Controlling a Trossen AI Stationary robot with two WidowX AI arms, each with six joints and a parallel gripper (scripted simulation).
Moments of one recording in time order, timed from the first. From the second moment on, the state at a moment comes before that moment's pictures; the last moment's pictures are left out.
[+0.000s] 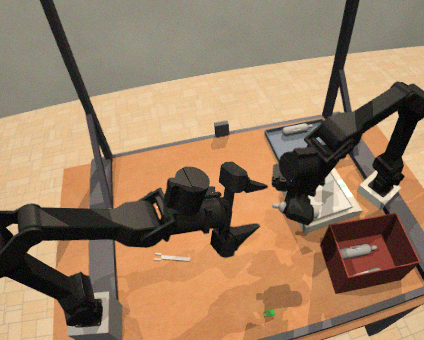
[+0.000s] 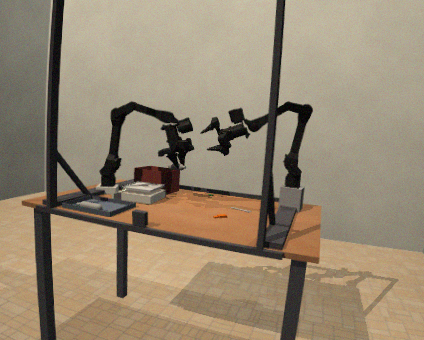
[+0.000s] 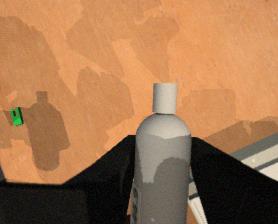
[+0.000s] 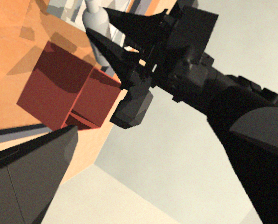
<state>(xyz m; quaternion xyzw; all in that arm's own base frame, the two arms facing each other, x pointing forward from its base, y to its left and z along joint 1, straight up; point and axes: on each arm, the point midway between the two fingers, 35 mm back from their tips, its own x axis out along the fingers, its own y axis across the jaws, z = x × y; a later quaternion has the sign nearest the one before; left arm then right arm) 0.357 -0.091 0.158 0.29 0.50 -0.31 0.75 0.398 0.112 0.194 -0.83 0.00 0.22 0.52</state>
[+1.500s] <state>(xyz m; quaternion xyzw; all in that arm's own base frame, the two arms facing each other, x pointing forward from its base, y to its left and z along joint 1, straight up) 0.354 -0.074 0.146 0.13 0.60 -0.16 0.77 0.323 0.006 0.317 -0.07 -0.01 0.01 1.00</state>
